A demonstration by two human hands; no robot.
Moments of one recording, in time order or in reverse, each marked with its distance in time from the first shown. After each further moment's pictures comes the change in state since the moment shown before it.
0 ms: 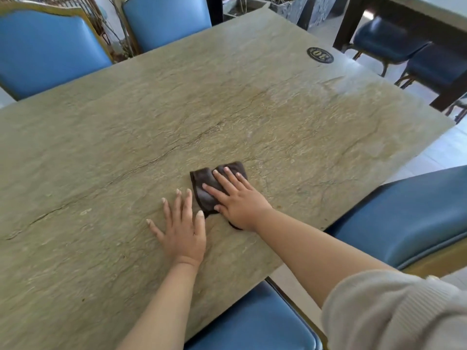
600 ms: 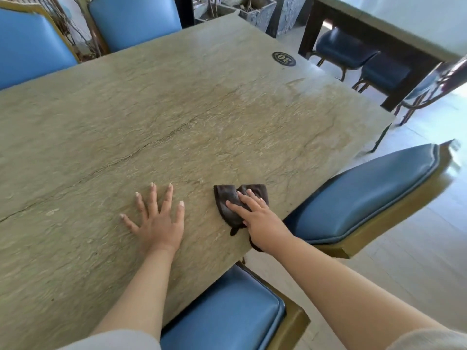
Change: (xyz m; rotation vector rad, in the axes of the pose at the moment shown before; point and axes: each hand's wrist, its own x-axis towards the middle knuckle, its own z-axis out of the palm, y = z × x) left_hand 0.001 -0.001 0.003 0.155 -0.082 0.035; right_hand -0.126 0.011 -0.017 0.322 -0.110 0.284
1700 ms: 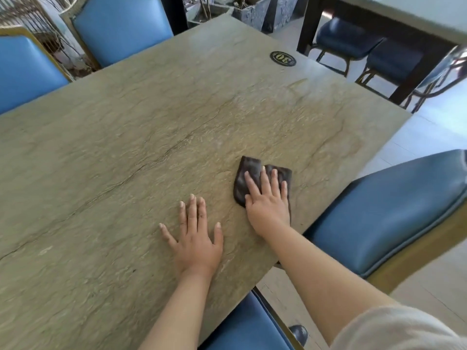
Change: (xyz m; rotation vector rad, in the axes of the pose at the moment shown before) left_hand 0.004 0.063 0.023 0.111 0.016 0.202; right_hand 0.081 0.021 -0.018 -0.060 0.225 0.442
